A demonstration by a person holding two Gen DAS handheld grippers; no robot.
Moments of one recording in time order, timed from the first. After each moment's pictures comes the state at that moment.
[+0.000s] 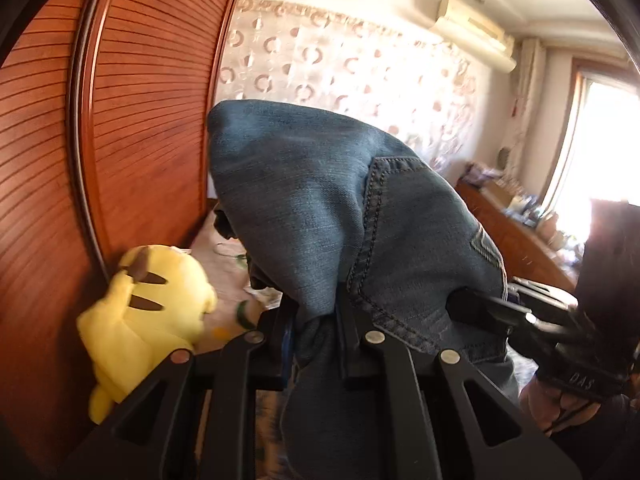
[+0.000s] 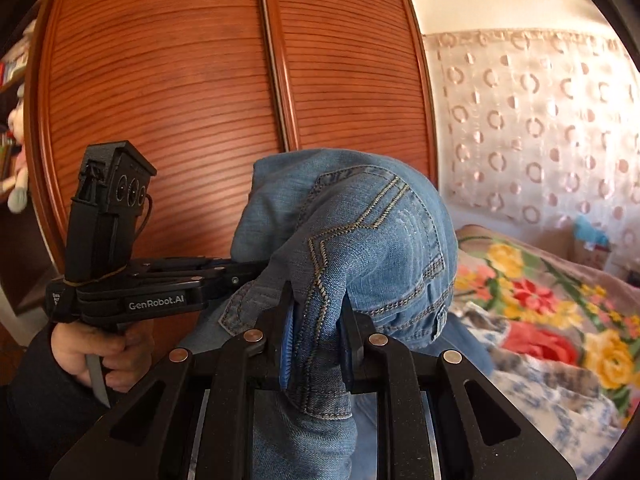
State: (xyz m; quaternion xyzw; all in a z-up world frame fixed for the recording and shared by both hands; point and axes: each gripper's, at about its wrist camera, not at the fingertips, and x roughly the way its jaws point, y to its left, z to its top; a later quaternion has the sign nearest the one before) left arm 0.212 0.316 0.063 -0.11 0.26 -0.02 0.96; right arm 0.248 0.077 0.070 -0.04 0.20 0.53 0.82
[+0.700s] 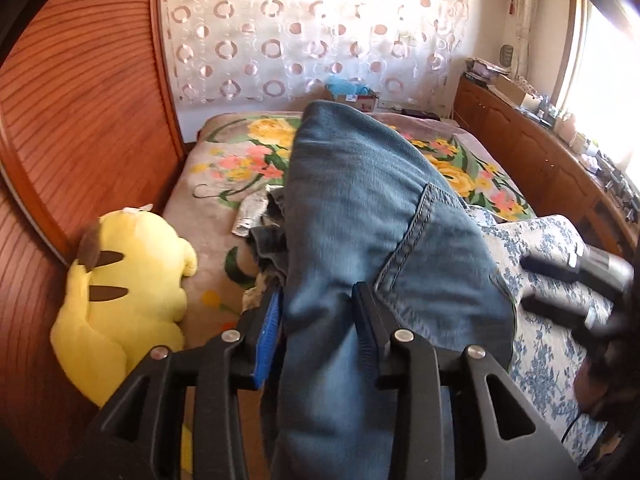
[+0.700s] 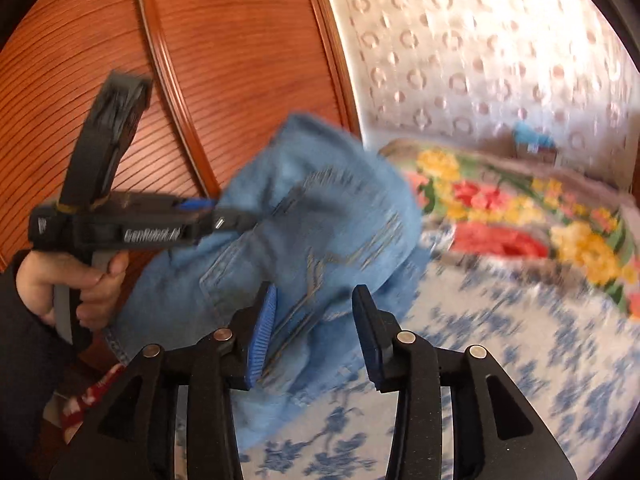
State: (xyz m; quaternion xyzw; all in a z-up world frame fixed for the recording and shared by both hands) left arm 0.320 0.268 -0.032 -0.02 0.40 -0.04 0.92; right arm 0.314 0.016 -0.039 -0.04 0.30 0.41 0.86
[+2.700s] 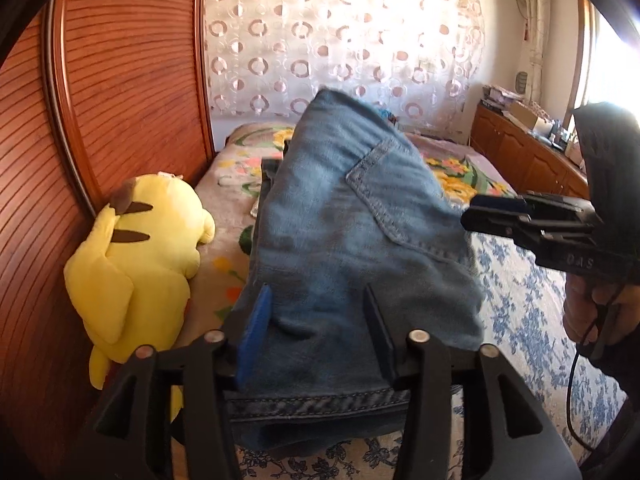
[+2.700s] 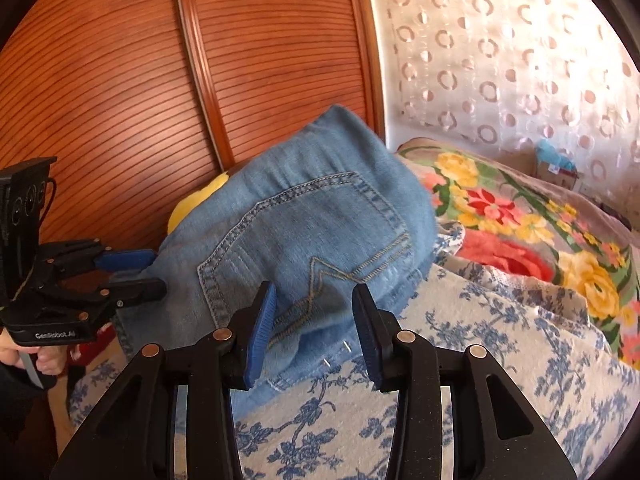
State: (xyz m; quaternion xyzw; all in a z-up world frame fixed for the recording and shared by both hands) left arm 0.223 0.245 -0.057 -0.05 0.35 0.01 0.94; right arm 0.318 0.013 -0.061 -0.09 0.32 0.44 0.84
